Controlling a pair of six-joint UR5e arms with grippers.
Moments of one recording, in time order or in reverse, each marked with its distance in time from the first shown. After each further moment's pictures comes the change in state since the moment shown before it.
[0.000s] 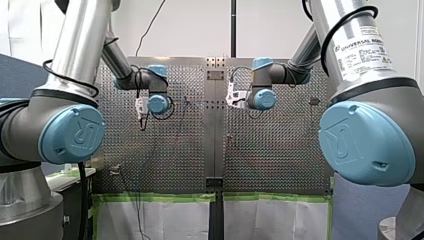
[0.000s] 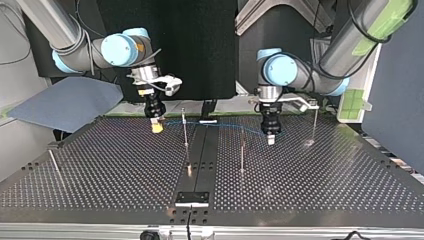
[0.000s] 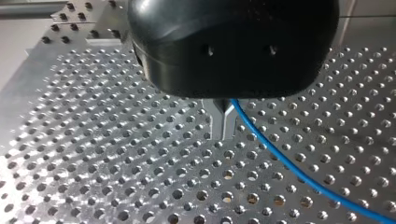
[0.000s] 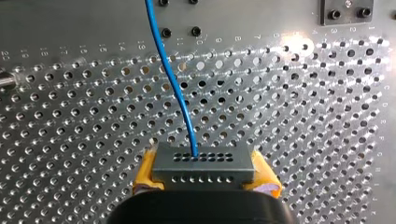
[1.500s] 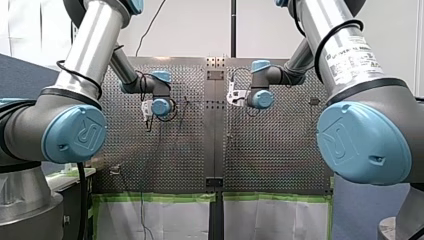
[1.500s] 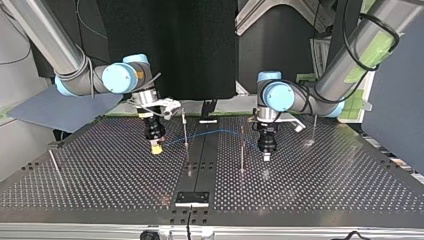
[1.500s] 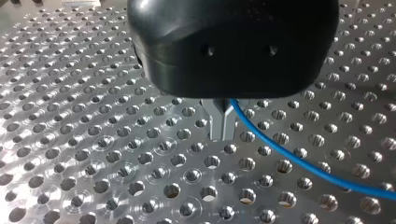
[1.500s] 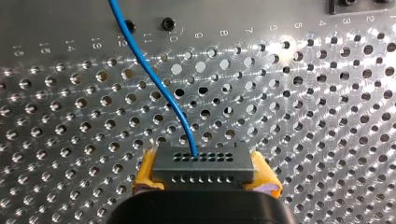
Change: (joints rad) left arm 0.038 -0.134 0.183 -0.056 0.088 -0.028; right arm -0.029 0.132 -0.224 0.050 -0.046 0.019
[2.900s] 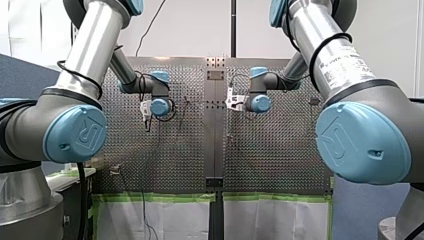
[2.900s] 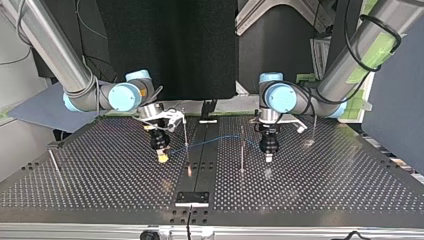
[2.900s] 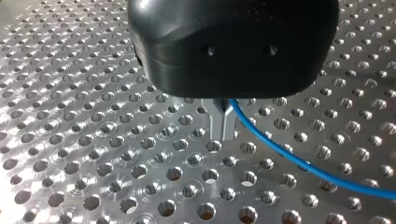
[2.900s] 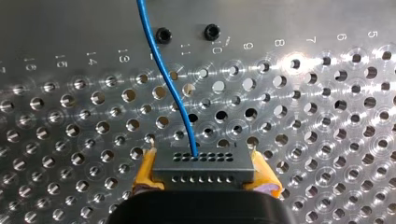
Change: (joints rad) left arm 0.013 -0.002 0.003 0.001 0.005 -0.002; right arm -0.013 0.128 -0.176 0.088 -0.066 0.003
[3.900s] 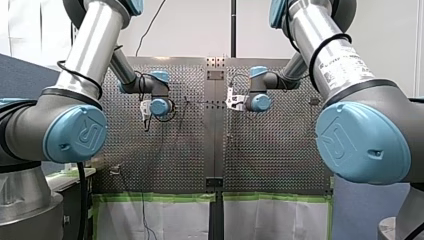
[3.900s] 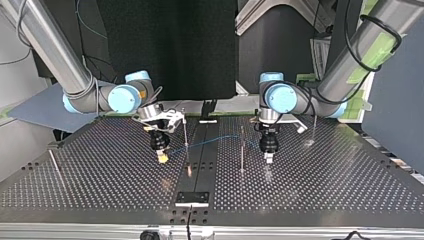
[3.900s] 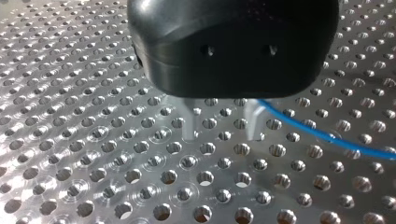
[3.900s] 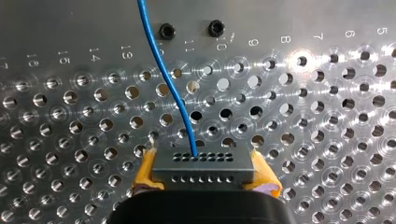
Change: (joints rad) left arm 0.002 0.000 0.000 -0.014 0.009 0.041; right arm -0.002 0.006 -0.014 0.030 0.000 -0.004
